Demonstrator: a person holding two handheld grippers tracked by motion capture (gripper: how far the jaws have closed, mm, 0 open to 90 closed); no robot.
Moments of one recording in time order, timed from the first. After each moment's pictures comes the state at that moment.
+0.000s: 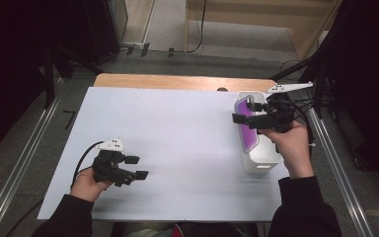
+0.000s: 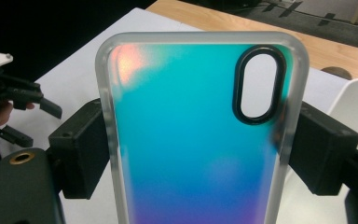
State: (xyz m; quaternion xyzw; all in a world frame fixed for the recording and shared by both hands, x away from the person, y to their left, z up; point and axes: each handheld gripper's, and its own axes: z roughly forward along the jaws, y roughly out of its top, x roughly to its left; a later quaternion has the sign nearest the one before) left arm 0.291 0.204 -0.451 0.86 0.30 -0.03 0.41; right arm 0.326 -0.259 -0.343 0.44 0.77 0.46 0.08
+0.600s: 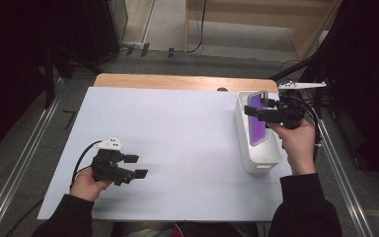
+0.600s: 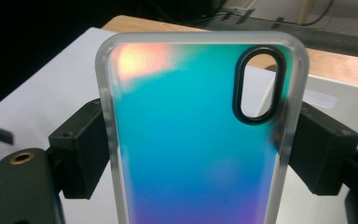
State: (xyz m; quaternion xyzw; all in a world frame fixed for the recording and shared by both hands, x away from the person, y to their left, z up) left arm 0.293 0.207 -0.450 0.86 0.31 -0.03 0.41; right arm 0.335 -0.285 -0.350 0.50 0.73 0.45 0.13
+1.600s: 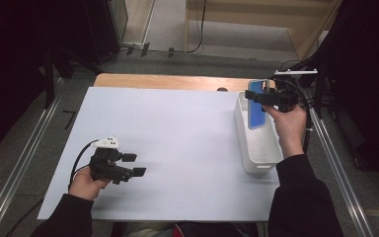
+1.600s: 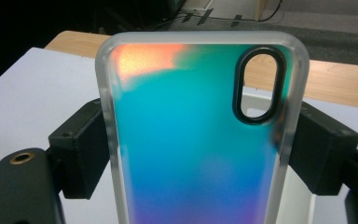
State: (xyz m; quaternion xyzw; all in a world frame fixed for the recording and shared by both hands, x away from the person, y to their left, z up) left arm 0.295 0.210 -0.450 0.85 0.32 -0.03 0.42; right arm 0.391 -0.292 -0.360 0.56 0.69 0.42 0.16
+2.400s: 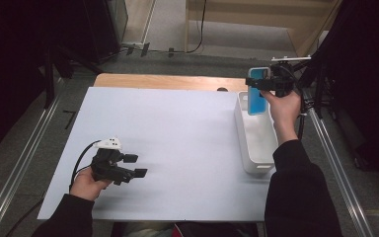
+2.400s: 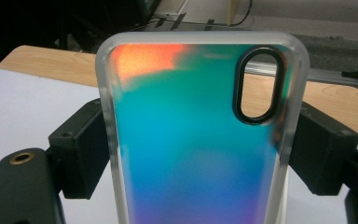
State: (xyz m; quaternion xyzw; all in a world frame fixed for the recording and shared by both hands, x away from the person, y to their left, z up) left arm 0.295 0.208 -0.452 0.85 0.31 -0.03 0.41; right arm 0.438 -0.296 -0.357 0.59 0.68 0.39 0.19
